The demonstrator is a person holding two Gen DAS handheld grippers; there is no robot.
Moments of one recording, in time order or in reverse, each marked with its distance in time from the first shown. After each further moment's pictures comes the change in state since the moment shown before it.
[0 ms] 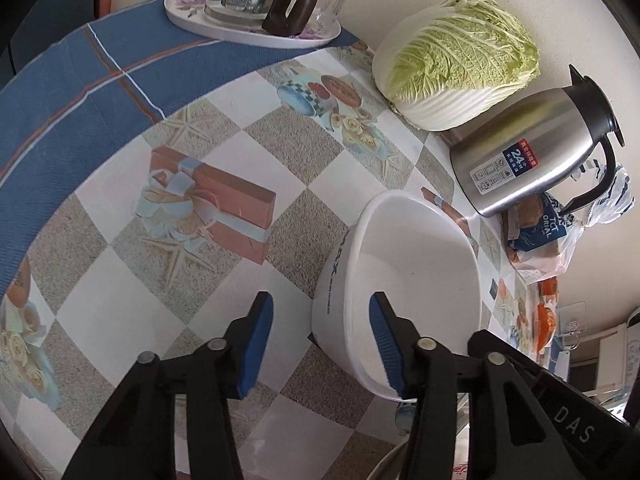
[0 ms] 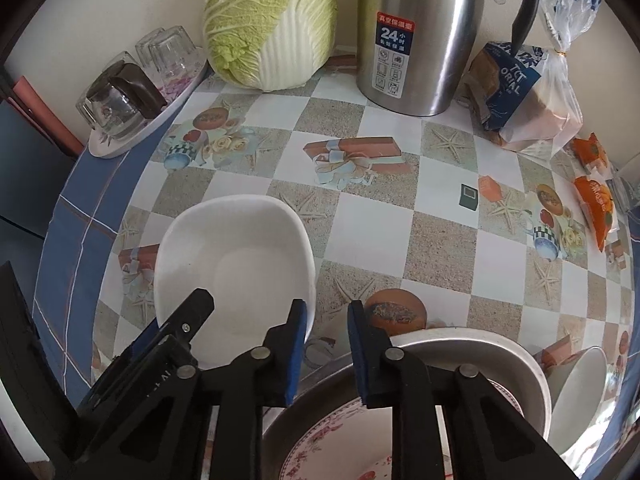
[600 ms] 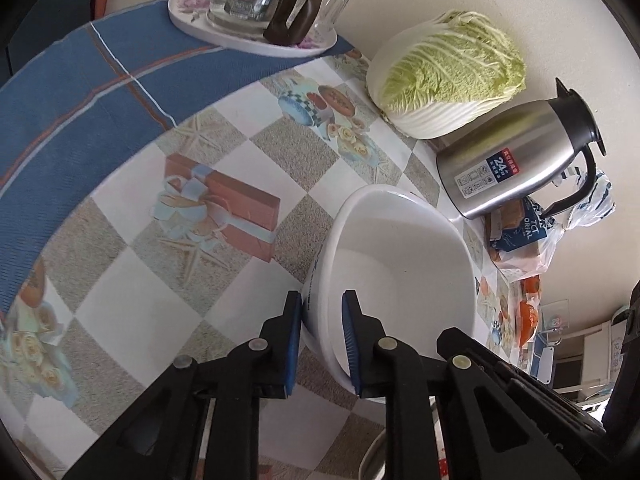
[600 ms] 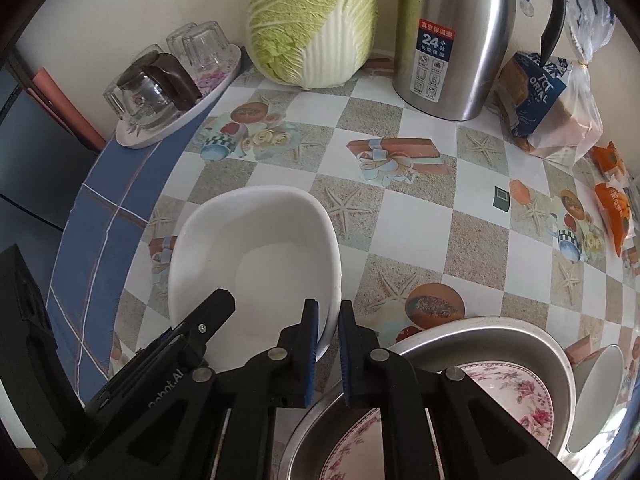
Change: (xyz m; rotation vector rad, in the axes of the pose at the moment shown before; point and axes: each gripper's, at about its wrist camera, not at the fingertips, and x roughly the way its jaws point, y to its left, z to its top) left arm -0.033 0.005 0.003 0.015 -0.006 -0.031; right arm -0.010 0.025 -0.010 -0.038 -0.021 0.057
